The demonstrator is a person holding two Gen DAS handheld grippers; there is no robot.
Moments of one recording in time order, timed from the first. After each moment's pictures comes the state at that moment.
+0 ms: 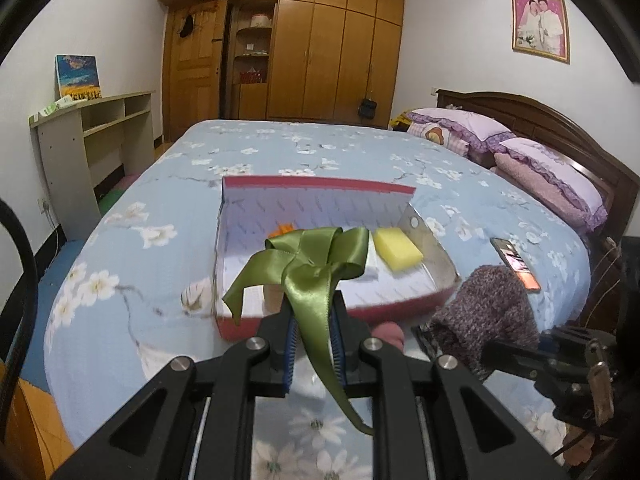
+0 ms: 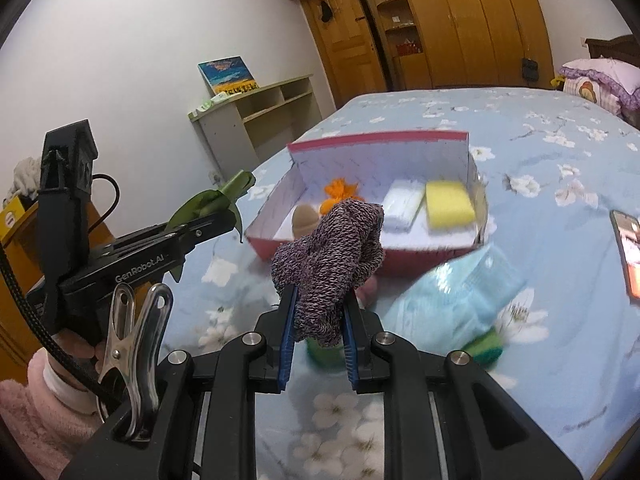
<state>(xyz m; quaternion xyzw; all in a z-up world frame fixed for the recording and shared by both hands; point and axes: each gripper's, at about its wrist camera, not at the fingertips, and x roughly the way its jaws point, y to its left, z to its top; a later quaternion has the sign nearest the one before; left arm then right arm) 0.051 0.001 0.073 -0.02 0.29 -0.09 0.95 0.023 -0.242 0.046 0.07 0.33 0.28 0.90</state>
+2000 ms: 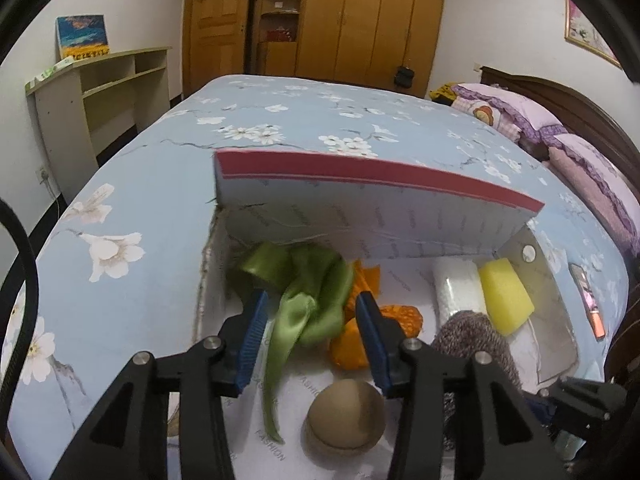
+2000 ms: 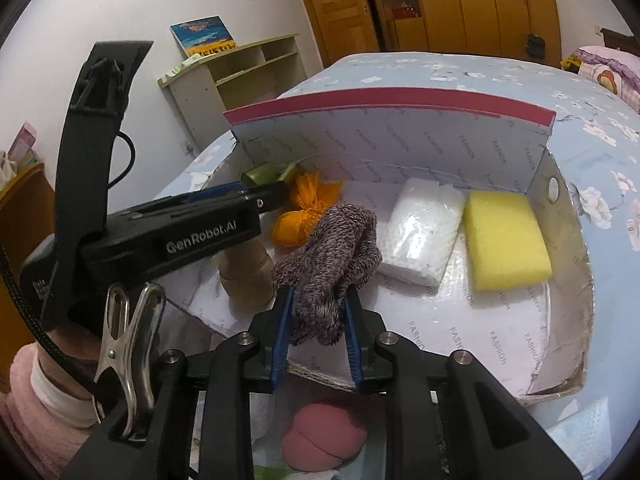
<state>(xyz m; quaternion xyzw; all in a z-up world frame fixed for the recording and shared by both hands) 0.224 0.019 0.012 -0.04 0.37 -0.04 0.93 0.163 -0.169 -0.005 0.03 0.40 0.26 0.88</state>
